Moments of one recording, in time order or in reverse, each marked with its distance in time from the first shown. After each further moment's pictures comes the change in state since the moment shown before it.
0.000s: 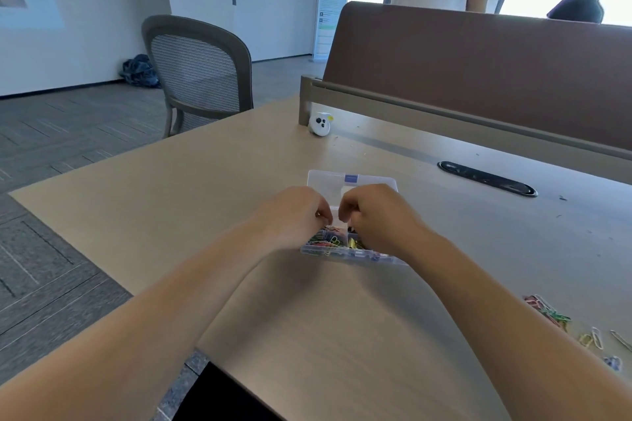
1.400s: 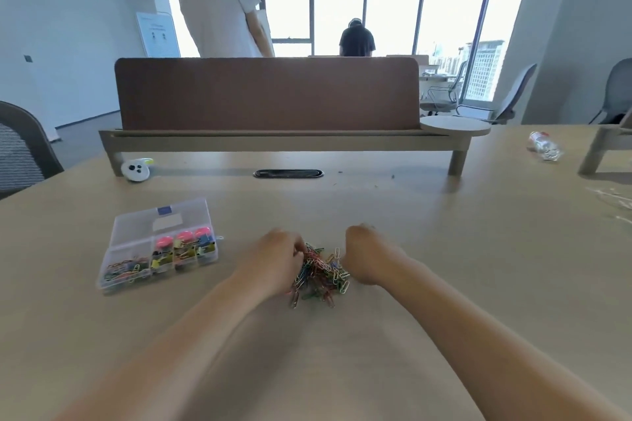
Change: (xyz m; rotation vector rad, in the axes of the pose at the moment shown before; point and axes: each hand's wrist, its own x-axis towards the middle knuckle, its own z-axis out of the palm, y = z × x) left_hand -0.030 0.243 0.096 -0.033 -0.023 0.293; right_hand -0.244 0.140 -0.080 -0.069 -0.028 0.710
